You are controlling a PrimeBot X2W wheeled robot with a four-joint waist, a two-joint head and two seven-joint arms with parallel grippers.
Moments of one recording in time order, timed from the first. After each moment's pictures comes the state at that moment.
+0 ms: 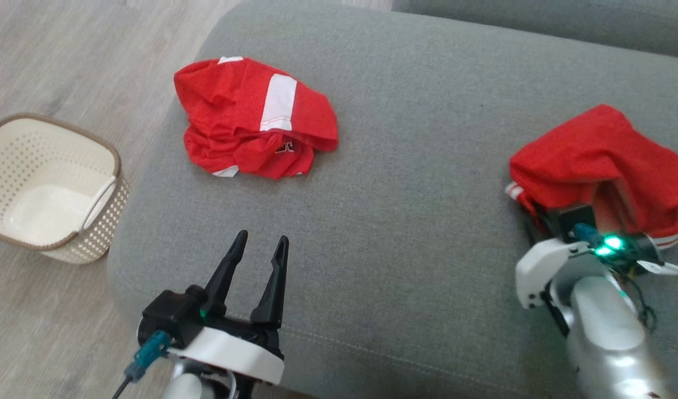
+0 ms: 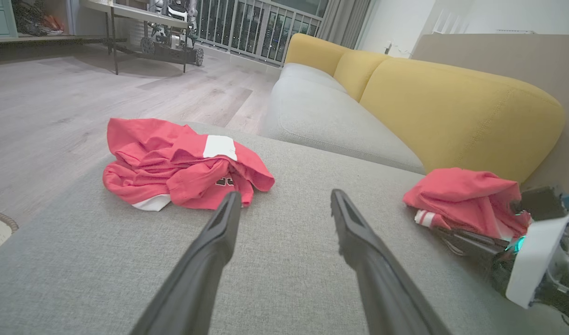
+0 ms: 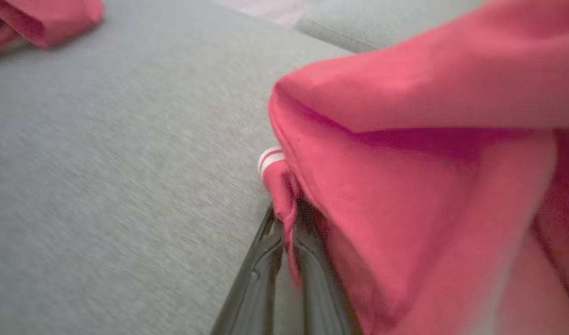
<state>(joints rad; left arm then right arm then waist) 0.01 0.05 -0.35 0.06 -0.31 -0.07 -0.25 -0.47 -0.06 -0.19 0.87 -0.37 0.13 -0.22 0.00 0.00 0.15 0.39</state>
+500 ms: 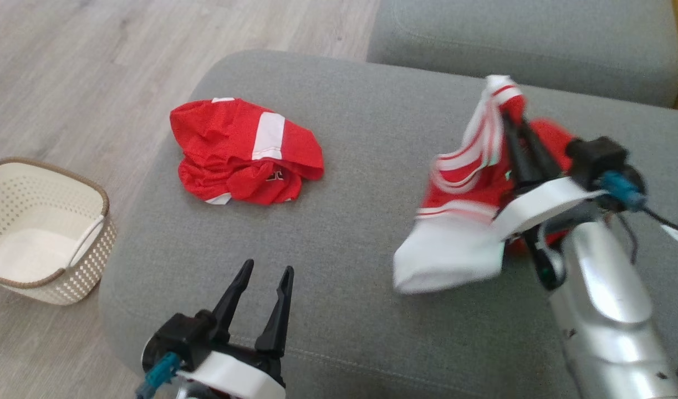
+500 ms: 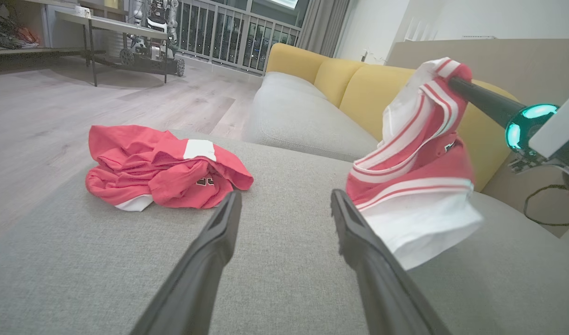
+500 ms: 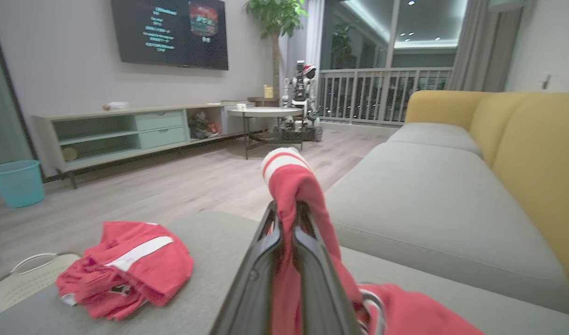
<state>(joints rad) 0.06 0.05 -0.35 0.09 -0.28 -0.09 -0.25 -0.50 -0.06 0.03 0.53 0.09 0.13 -0.25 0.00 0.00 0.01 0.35</state>
